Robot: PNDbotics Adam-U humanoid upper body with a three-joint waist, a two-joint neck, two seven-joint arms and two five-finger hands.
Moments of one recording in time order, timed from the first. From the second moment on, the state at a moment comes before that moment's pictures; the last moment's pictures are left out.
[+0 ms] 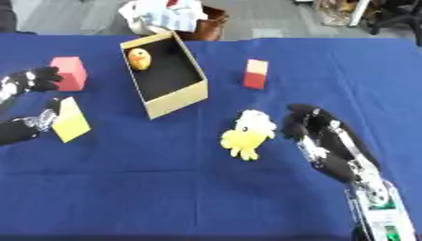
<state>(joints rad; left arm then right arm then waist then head) -0.23 0.54 0.04 -1.74 -0.45 -0.08 -0.38 -0.18 -0.16 -0.01 -1.65 -0.01 -0.30 0.44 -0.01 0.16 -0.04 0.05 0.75</state>
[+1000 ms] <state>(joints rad) -0.35 0.69 -0.05 -1.42 -0.73 -0.19 -0.50 -0.17 -0.16 -0.01 -1.65 -0.01 -0.30 0.44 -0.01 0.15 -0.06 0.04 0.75</state>
